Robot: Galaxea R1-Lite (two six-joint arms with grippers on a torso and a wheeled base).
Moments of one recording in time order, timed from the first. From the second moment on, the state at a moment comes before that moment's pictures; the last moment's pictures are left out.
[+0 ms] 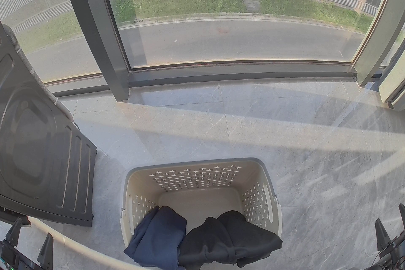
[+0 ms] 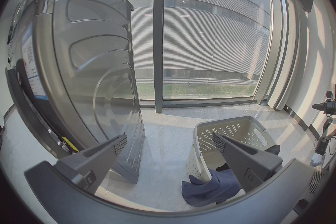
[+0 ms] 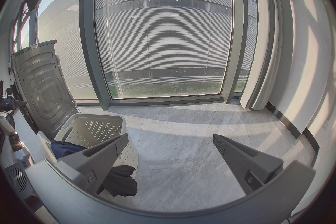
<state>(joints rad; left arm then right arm) 0.00 0.02 -0.02 0.00 0.01 -0.04 0.00 0.02 -0.02 0.00 -0.01 0.00</state>
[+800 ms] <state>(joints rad) 0.00 0.02 -0.02 0.00 0.01 -0.04 0.00 0.02 -0.02 0.00 -0.01 0.00</state>
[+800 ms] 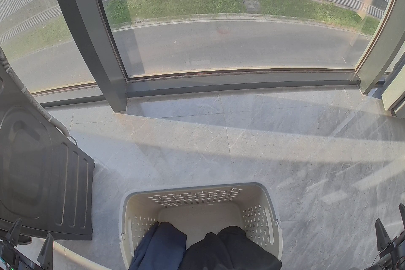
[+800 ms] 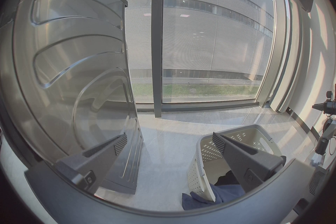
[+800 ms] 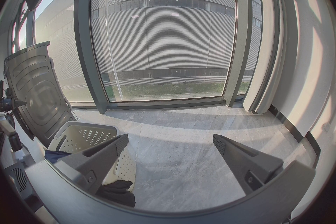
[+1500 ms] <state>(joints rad) 0.00 0.02 -0.02 0.00 0.01 -0.04 0.00 0.02 -0.02 0.00 -0.01 0.00</state>
